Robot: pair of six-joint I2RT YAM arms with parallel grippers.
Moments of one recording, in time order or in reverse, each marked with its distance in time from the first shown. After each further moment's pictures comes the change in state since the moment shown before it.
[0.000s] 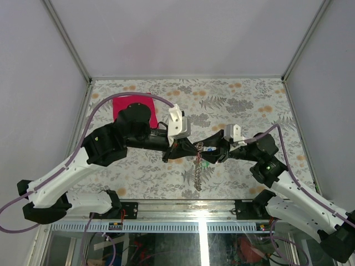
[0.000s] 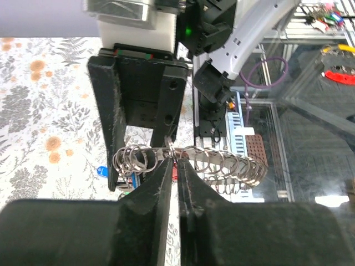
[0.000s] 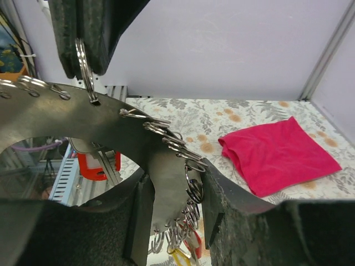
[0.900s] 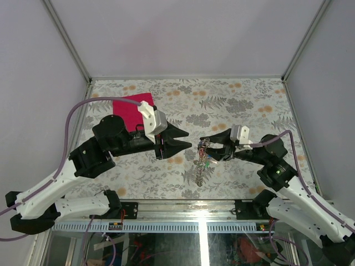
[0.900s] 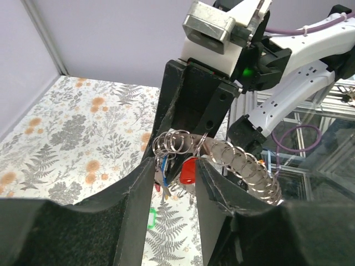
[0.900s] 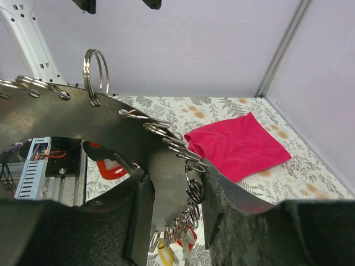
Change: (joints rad) left arm 0.000 -0.204 -0.234 0.327 -0.216 -0.140; right arm 0.000 -0.100 0.051 -0.170 0.134 -0.129
